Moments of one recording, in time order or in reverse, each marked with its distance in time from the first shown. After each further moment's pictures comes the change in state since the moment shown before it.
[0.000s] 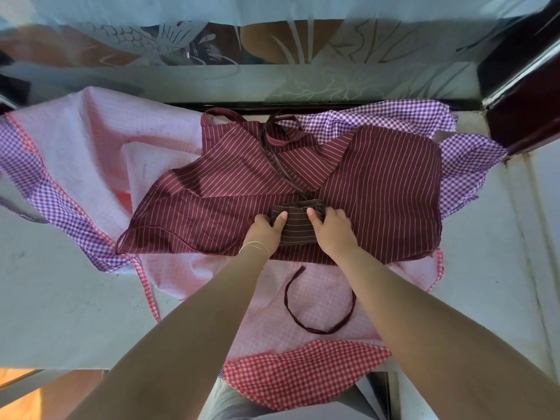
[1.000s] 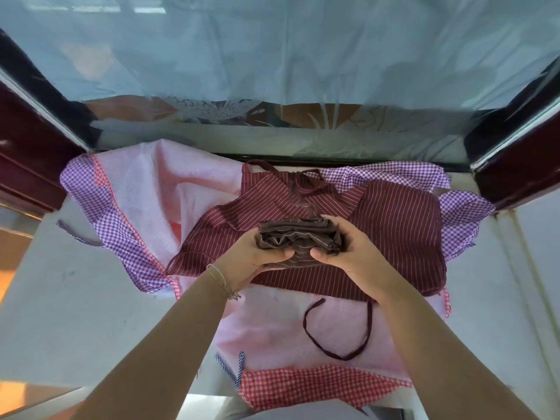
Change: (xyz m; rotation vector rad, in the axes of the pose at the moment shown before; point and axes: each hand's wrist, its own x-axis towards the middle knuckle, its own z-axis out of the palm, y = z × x) left_hand -0.105 0.001 -0.144 -0.706 -0.554 0.495; right_hand -0.125 -0.097 -0.096 0.763 -0.330 -0.495
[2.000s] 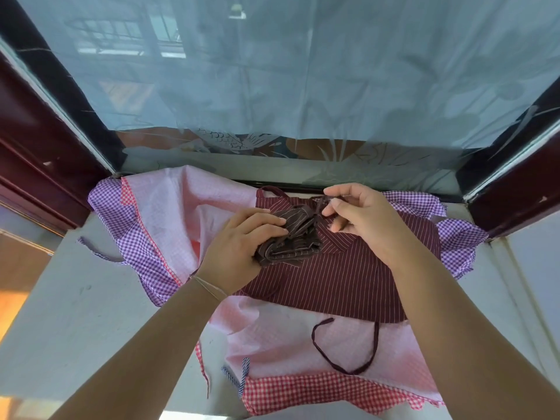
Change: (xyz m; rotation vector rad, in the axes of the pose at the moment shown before) left_hand -0.044 0.048 -0.034 1.382 0.394 0.941; right_hand 0.018 -0.099 0.023 -0.155 0.275 -0.021
